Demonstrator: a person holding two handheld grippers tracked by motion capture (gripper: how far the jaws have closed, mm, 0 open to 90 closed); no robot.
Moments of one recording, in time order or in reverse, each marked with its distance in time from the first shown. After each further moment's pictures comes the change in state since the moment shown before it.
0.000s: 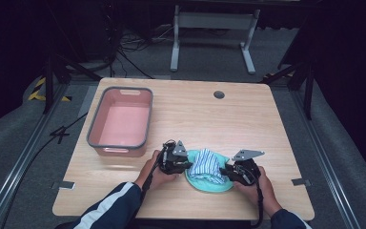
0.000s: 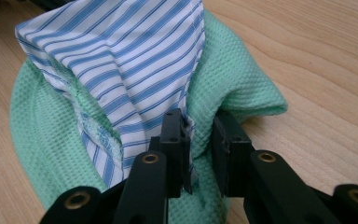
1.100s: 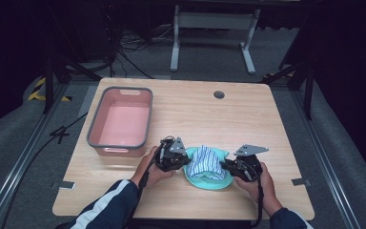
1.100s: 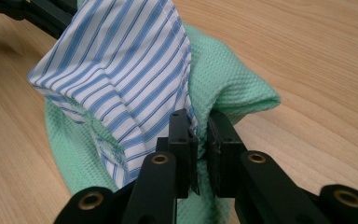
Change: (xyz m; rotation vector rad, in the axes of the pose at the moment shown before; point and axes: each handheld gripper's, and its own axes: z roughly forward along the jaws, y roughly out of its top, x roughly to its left) left arm 0.002 0.013 -0.026 -0.012 -0.014 0.042; right arm 0.006 0.020 -0.018 -0.065 -0.021 0.023
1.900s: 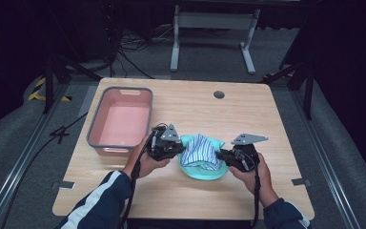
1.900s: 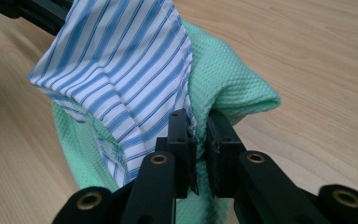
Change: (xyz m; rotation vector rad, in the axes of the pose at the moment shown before) left arm 0.015 0.023 -0.048 -0.040 0.058 0.008; right arm 0.007 0.040 -0.009 -0.060 0.019 0.012
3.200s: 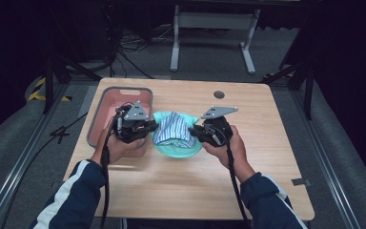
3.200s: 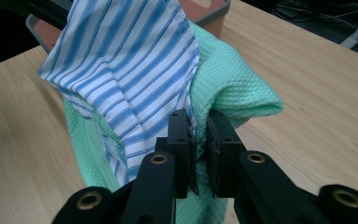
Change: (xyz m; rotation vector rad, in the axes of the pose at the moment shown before) left arm 0.044 -0.006 -0.090 -0.076 0.173 -0.050; right arm 0.043 0.101 0.027 -0.043 0.033 -0.127
